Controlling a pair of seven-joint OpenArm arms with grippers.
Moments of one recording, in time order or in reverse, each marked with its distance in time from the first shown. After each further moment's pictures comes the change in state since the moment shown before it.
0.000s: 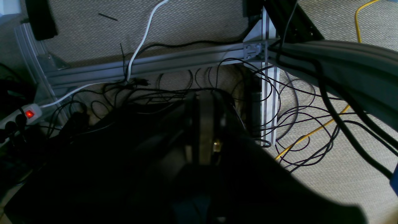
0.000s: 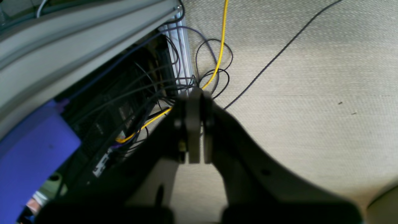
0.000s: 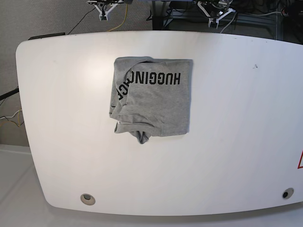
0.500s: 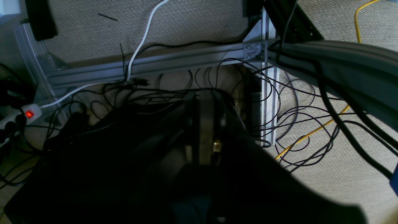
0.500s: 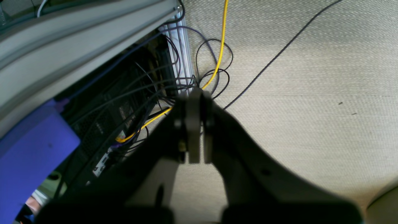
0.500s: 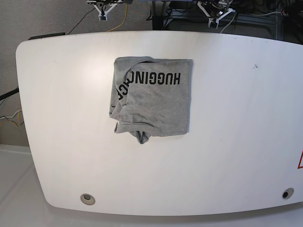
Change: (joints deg) left arm 0.0 0.0 0.0 0.0 0.0 0.0 0.0; right arm -0.5 0.7 0.0 0.0 0.0 0.0 0.0
